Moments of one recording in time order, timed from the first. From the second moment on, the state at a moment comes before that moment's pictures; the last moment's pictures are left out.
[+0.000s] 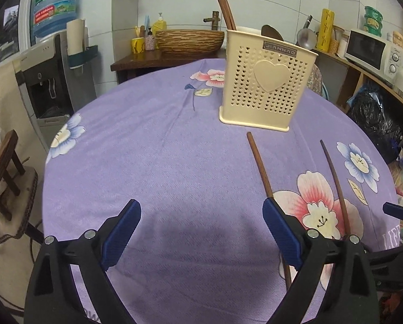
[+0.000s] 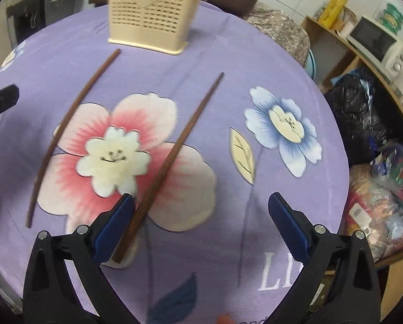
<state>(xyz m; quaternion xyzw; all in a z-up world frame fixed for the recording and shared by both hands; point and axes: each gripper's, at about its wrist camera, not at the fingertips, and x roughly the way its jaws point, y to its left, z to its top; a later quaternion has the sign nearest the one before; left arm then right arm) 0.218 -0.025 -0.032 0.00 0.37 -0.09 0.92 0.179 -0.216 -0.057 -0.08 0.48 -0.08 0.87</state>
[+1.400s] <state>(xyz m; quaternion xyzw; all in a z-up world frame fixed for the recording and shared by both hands) 0.326 -0.115 -0.054 0.04 0.45 -0.11 0.88 0.315 -0.272 -0.055 0.11 0.43 -0.08 0.89</state>
